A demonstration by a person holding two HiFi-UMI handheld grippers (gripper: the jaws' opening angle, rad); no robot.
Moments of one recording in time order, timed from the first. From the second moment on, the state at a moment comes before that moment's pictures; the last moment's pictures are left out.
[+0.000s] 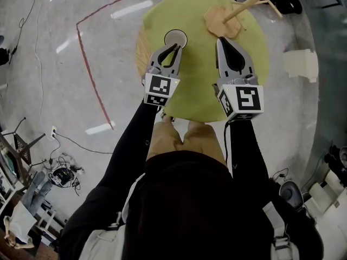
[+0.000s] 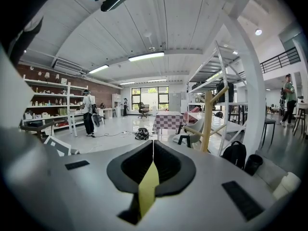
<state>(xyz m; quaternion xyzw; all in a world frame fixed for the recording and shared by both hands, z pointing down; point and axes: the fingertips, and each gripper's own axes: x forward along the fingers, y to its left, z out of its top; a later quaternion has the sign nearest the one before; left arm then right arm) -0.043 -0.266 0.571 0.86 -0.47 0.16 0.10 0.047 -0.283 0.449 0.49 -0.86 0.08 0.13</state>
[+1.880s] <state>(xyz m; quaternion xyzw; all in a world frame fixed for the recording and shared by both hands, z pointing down) -0.038 -0.266 0.501 0.87 -0.47 0.15 0.04 0.049 -0.277 0.396 0.50 -0.86 0.06 0.07</state>
